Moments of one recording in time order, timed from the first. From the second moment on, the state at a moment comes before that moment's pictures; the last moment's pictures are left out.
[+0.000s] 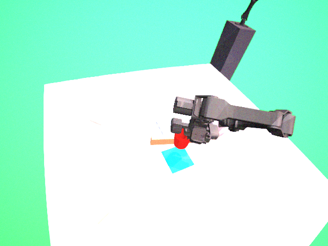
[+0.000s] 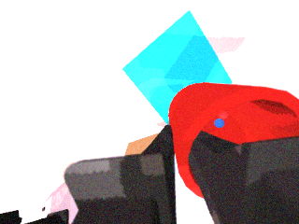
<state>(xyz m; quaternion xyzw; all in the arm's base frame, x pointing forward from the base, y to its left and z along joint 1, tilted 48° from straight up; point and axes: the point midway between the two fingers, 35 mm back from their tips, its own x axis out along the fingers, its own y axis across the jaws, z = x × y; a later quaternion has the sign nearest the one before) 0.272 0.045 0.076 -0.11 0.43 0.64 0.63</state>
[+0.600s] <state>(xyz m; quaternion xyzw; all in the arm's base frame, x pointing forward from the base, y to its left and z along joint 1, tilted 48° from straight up) 0.276 0.069 0.096 -0.11 0.42 0.64 0.63</state>
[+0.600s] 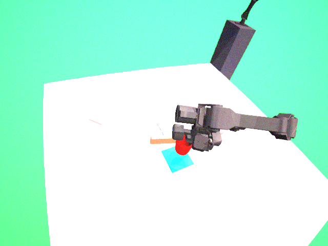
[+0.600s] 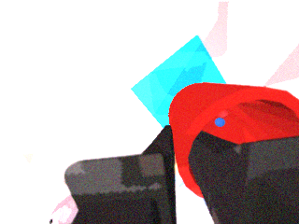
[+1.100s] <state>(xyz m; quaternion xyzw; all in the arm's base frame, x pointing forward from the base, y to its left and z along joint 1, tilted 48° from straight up) 0.273 0.084 0.083 -0.11 0.42 0.64 0.63</state>
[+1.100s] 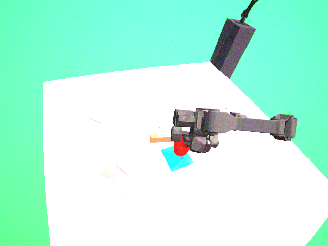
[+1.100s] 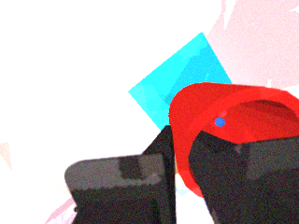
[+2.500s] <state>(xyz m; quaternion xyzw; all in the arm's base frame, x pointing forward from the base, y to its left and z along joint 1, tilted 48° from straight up) 0.265 0.115 0.055 -0.11 0.42 0.64 0.63</state>
